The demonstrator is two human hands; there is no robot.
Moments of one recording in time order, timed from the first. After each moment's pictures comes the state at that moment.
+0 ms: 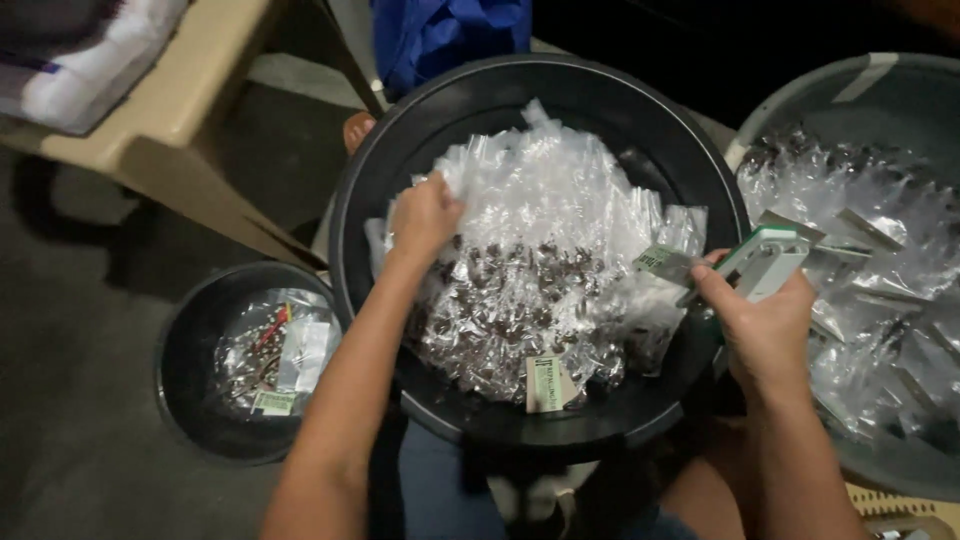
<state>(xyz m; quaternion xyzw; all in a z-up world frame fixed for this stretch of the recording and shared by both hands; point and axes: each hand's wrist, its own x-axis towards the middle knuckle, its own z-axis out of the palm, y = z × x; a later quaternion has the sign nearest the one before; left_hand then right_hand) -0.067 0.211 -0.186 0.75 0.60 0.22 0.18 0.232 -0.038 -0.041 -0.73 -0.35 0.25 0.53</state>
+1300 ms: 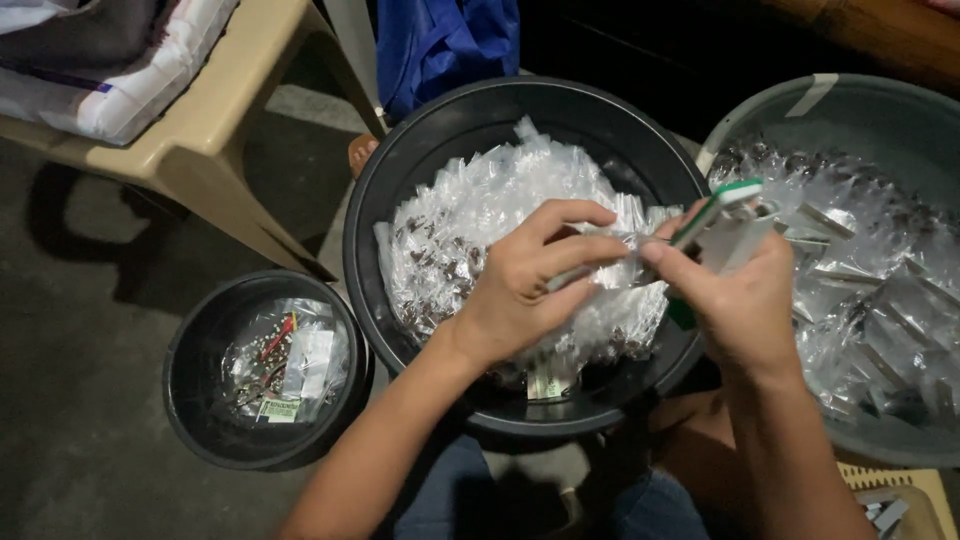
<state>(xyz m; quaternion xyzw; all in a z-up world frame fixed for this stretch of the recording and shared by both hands) -0.024 0.027 0.036 0.77 0.08 0.52 0.36 0.162 -0.055 0.069 -0.64 -0.50 0.27 0.52</state>
